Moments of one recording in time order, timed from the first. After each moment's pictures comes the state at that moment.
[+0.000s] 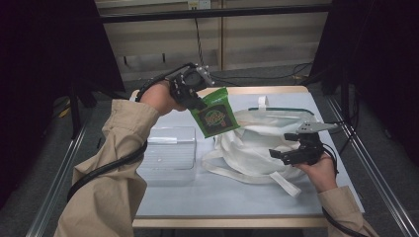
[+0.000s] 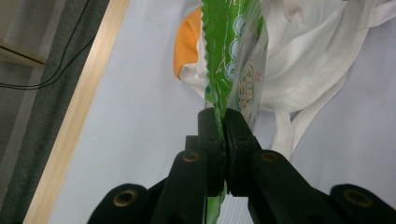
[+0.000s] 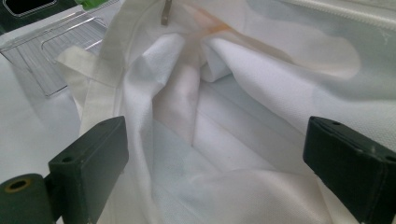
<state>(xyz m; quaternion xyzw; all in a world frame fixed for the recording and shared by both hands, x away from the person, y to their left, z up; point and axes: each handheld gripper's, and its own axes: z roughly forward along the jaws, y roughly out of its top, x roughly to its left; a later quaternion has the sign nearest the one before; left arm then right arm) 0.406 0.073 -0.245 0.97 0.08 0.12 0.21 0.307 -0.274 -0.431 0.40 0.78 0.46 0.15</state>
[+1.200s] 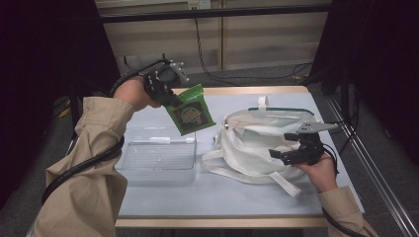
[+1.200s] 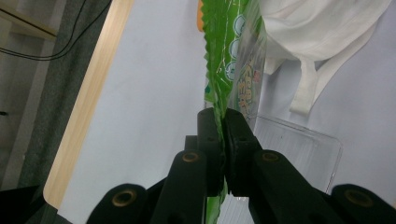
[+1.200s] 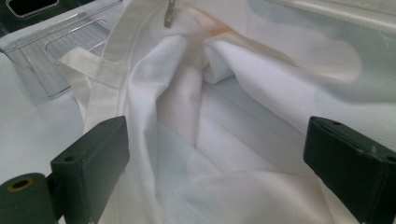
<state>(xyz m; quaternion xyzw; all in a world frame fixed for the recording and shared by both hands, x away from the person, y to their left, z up) 0.416 0.124 -0.235 0.97 0.09 0.13 0.17 0.305 -0.273 -0.429 0.40 0.78 0.46 0.15</state>
